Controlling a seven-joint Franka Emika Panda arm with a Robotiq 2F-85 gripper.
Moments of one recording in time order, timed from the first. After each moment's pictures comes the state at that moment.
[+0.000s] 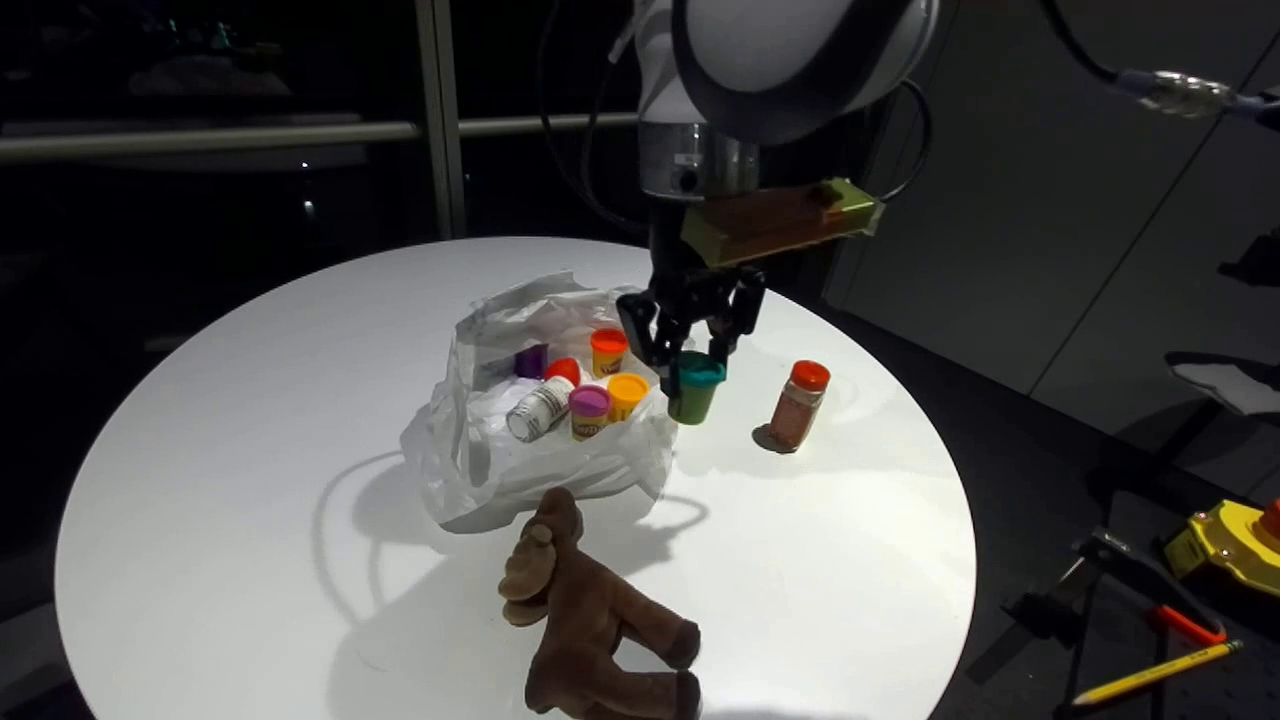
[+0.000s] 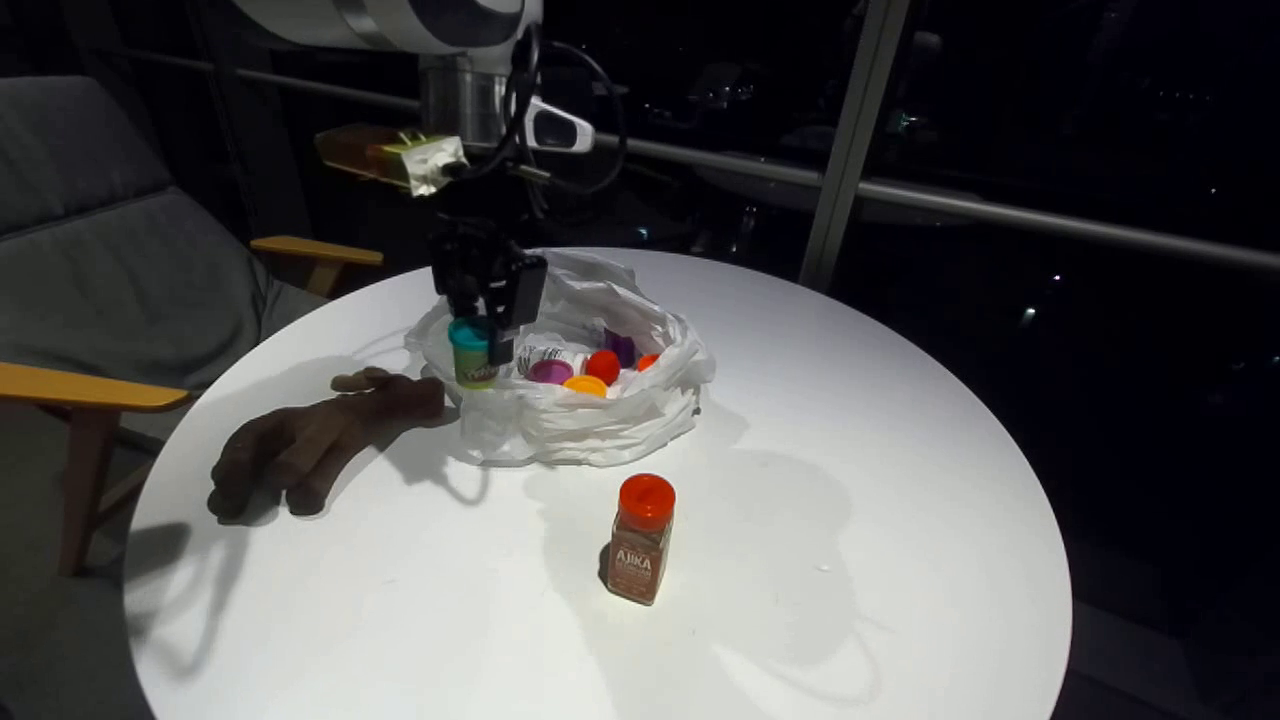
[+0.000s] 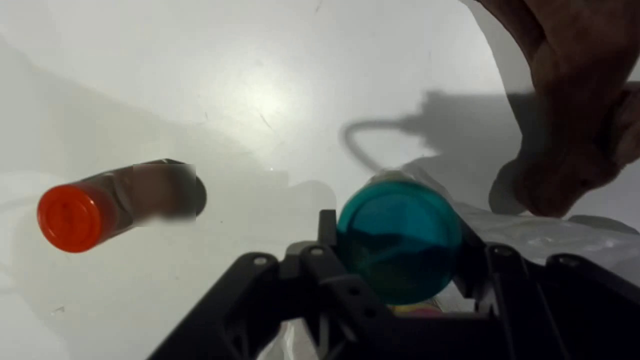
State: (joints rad) arm 0.20 0.43 -0.03 -2.01 -0.05 2.30 0.45
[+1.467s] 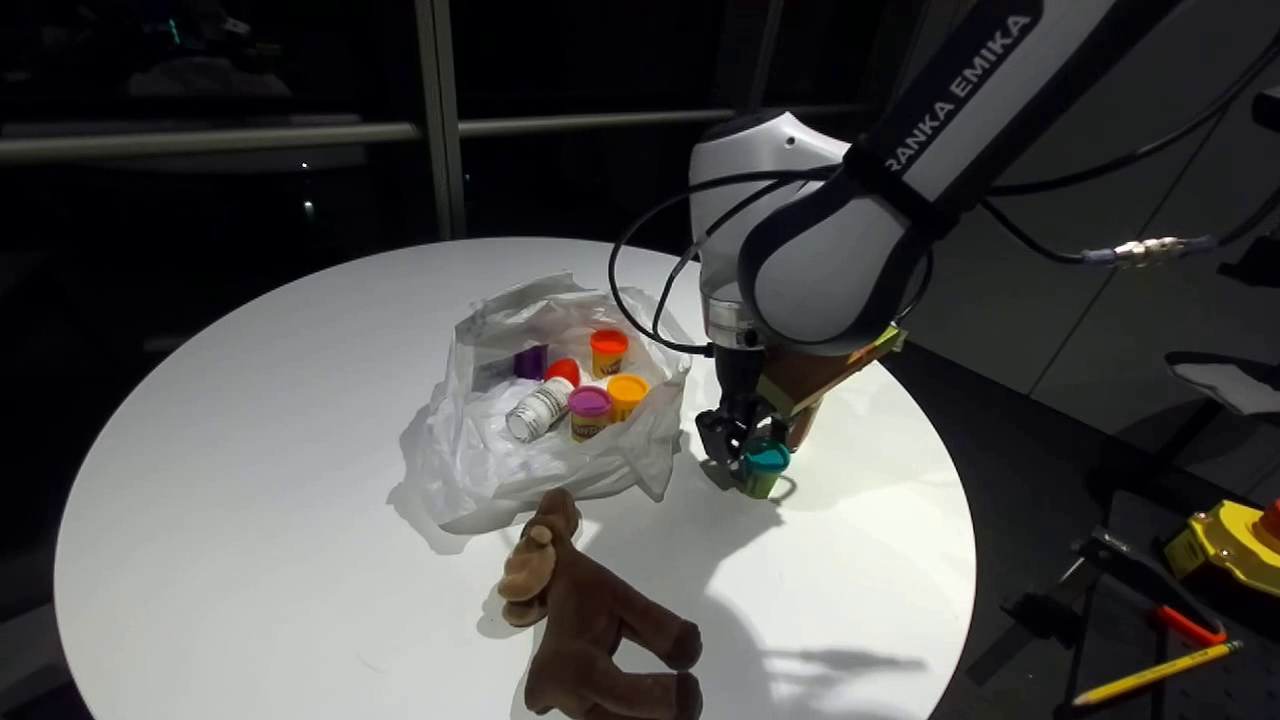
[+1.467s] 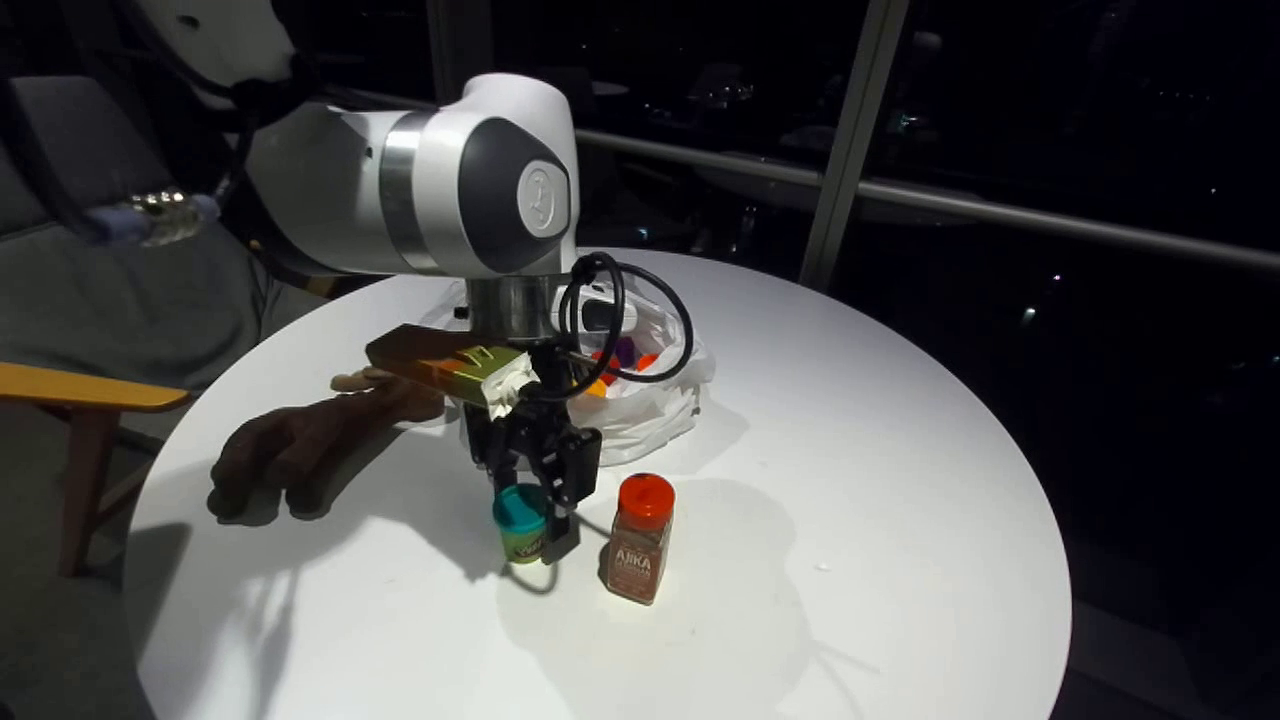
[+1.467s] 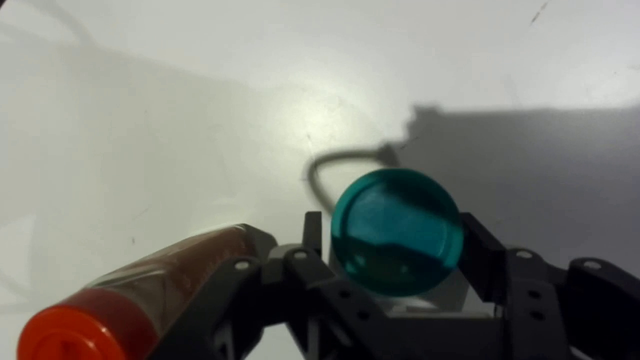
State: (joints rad) arm 0.17 0.63 -0.11 -2.10 -0.19 2.49 0.40
